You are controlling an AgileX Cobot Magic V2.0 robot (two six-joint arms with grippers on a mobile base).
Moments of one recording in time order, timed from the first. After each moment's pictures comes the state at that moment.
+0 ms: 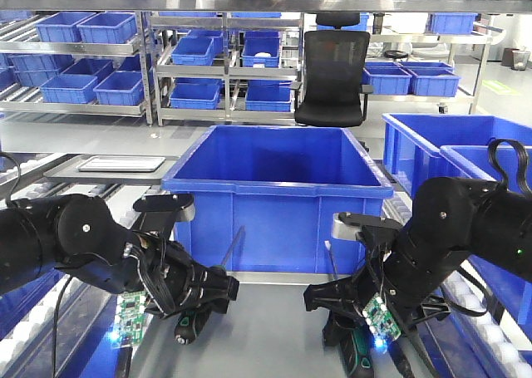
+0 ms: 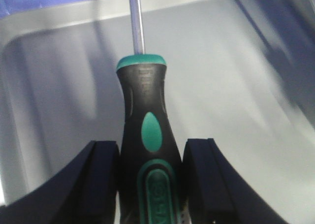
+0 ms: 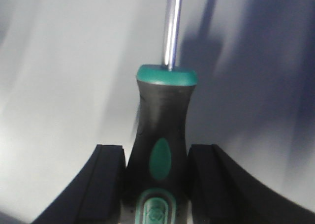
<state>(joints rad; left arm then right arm) -0.45 1.72 -1.40 -0.32 0.73 0.01 0.33 1.75 -1.46 0.21 1.02 0.13</state>
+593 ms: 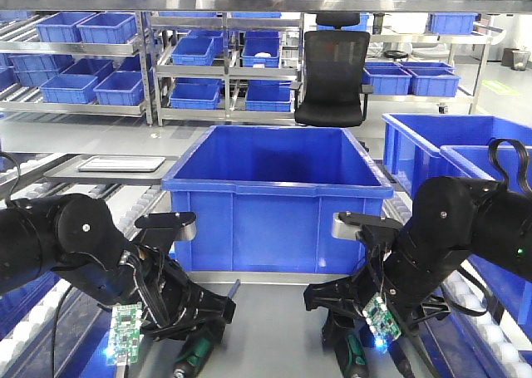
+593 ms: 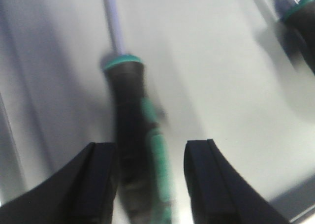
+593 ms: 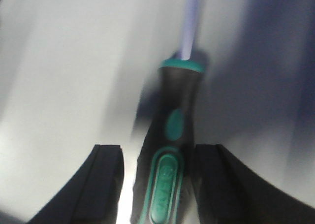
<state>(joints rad) -0.45 1.72 -1.40 -0.33 0.87 0.01 0.33 1.75 -1.46 0.21 1.02 0.13</state>
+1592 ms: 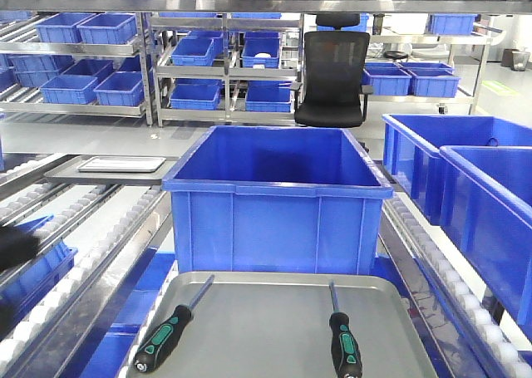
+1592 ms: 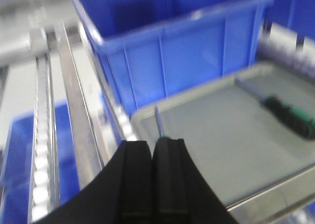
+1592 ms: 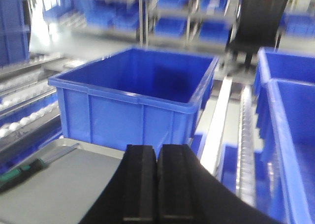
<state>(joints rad) -0.45 0.86 -0.99 0.07 0.58 -0.03 0.33 0.61 -0.96 -0.13 0.61 0.10</state>
